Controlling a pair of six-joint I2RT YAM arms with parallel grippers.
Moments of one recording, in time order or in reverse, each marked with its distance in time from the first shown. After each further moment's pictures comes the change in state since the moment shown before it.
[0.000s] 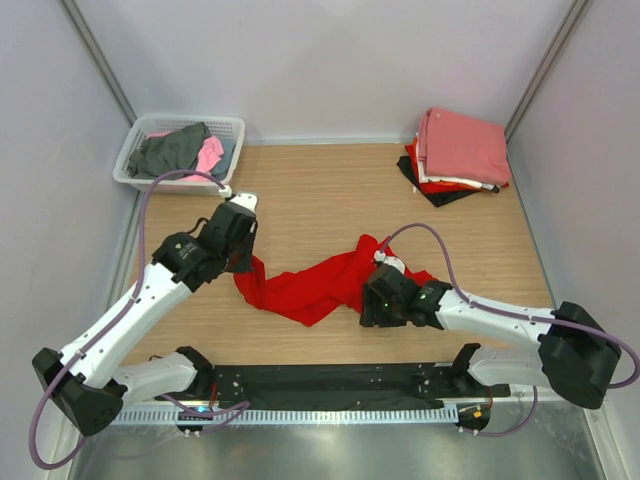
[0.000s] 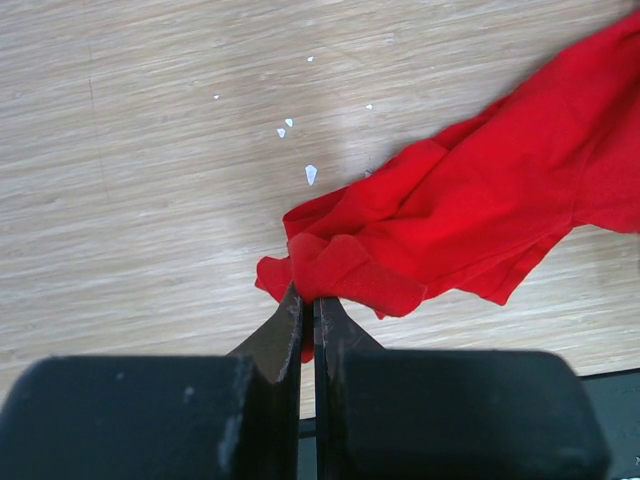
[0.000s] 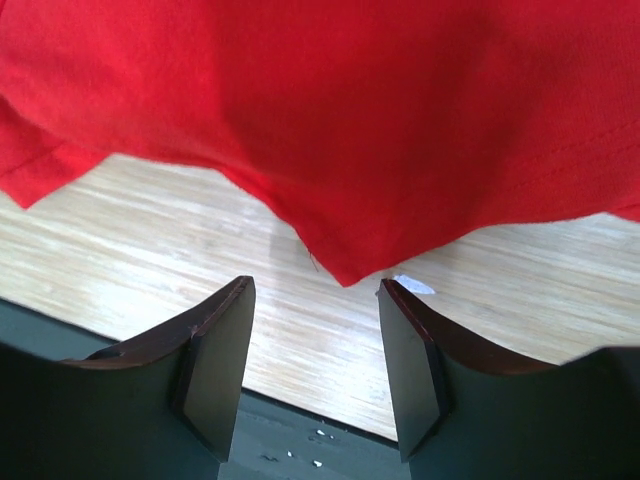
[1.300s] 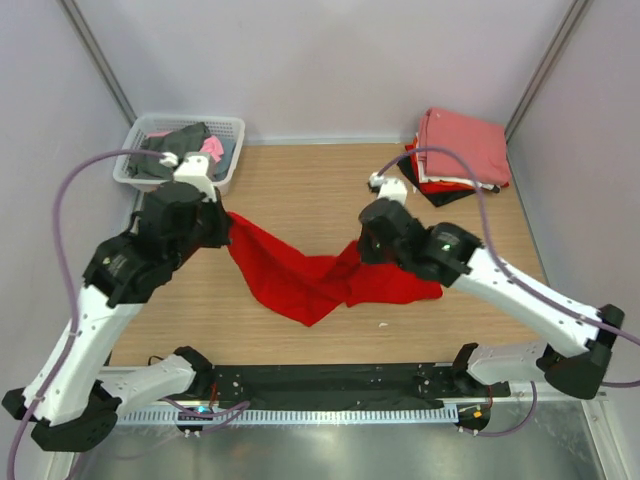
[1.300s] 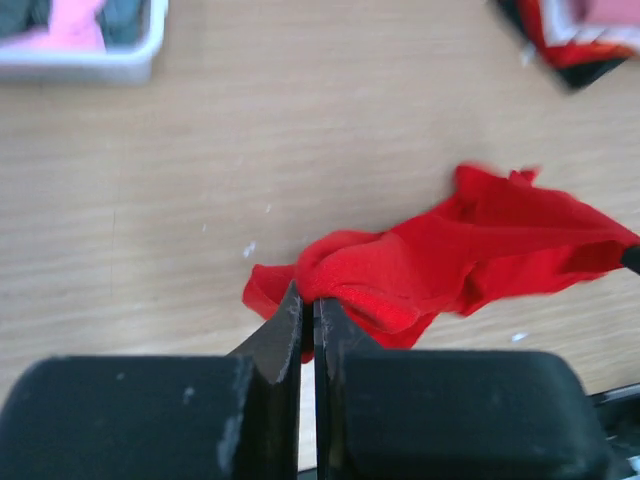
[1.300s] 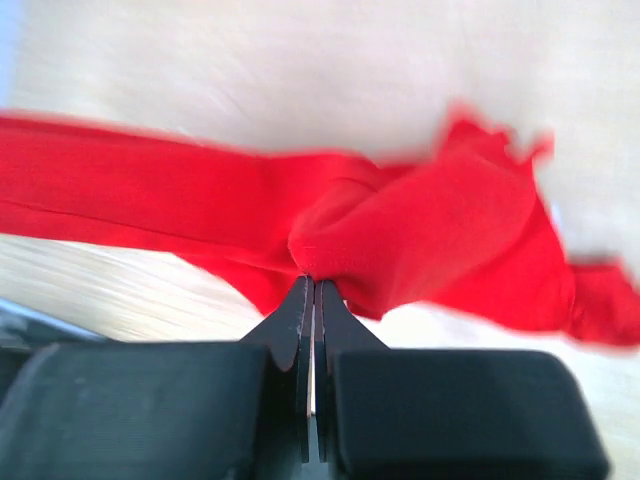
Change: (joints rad) left arm 0.035 -0.094 0.304 -0.035 0.014 -0.018; right arm 0.057 0.084 0.755 -0.443 0.316 -0.109
